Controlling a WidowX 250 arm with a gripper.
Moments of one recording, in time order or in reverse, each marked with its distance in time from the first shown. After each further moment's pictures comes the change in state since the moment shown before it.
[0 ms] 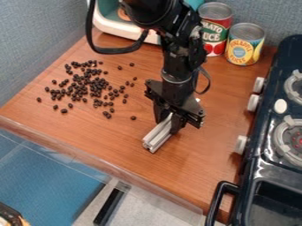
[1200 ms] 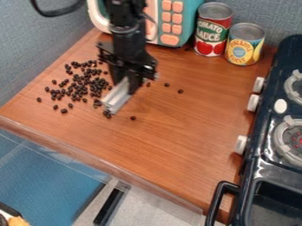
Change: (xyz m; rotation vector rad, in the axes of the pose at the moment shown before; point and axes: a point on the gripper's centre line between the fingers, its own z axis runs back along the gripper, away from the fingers) arm -0.009 0.093 0.038 -0.032 -0.009 0.185
